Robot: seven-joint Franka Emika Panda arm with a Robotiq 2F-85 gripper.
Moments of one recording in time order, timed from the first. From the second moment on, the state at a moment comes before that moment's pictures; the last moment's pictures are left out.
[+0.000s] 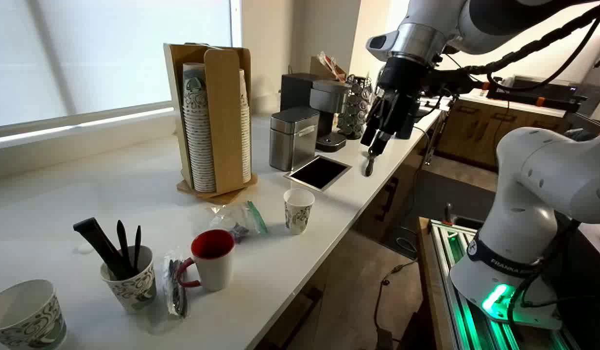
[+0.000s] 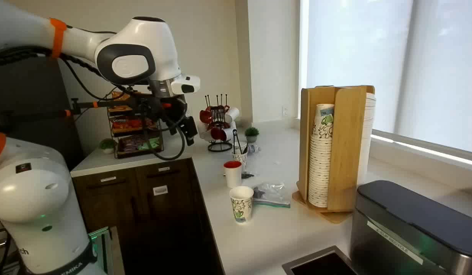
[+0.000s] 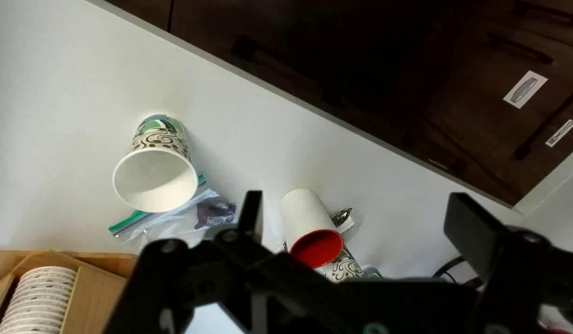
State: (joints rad) arm 0.15 -0.91 -0.13 -2.77 0.19 2.09 -0.26
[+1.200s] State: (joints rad) arm -0.12 -0.93 -0.25 -2.74 -0.06 2.28 -0.33
